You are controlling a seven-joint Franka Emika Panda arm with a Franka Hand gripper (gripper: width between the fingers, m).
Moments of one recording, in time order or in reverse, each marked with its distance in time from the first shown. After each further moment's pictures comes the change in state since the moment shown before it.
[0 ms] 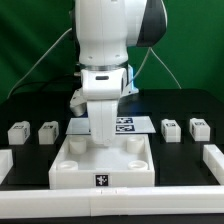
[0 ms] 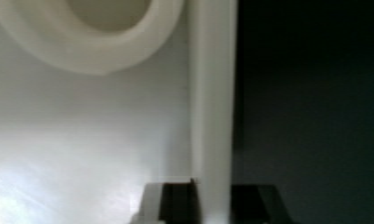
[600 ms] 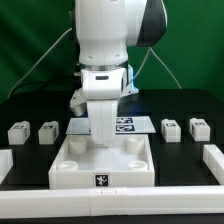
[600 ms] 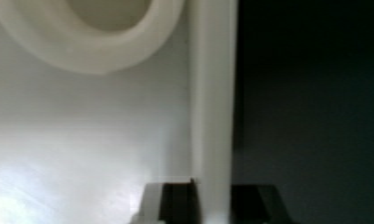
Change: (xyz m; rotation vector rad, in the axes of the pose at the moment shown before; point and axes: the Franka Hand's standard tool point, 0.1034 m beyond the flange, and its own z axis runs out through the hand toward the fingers) arm 0.000 0.000 0.000 -0.002 0.000 0.000
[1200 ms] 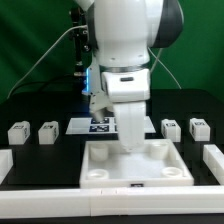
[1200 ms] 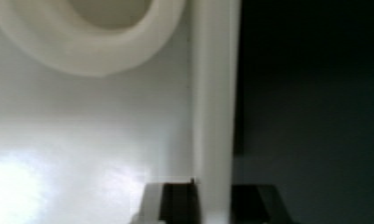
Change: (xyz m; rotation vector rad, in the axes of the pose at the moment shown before) arm 0.057 0.036 -0.001 -0.044 0.040 -0.089
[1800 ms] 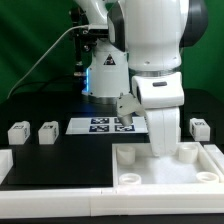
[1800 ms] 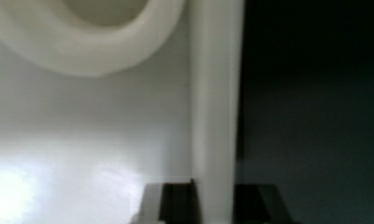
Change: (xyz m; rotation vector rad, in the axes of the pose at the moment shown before) arm 0.037 0.010 0.003 0.044 0.005 0.033
